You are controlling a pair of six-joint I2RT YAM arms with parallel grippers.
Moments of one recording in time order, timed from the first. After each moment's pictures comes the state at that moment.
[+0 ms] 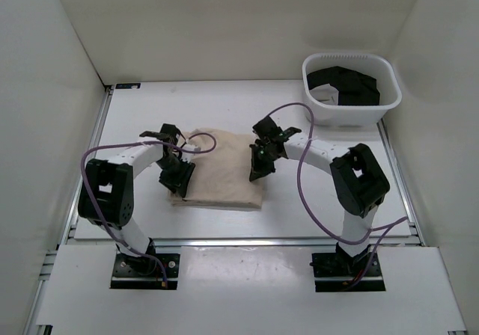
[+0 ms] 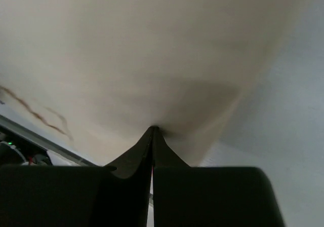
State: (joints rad) left arm -0.22 1.65 1.05 -0.88 0.23 0.26; right arm 0.67 1.84 1.30 -0.58 -0.28 0.58
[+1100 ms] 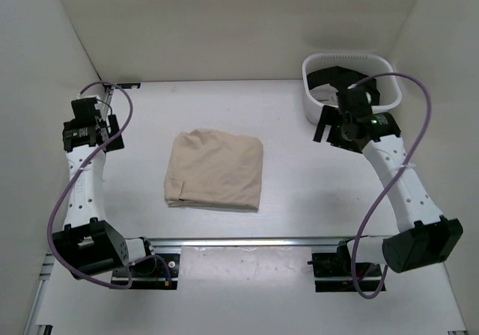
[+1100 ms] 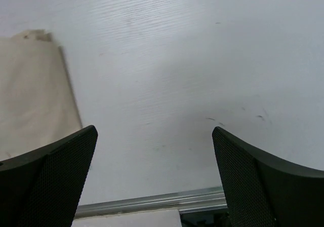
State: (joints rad) left arm 0.22 1.26 1.28 -0.79 -0.26 0.08; right arm 0.33 1.34 1.41 -1.02 0.20 0.44
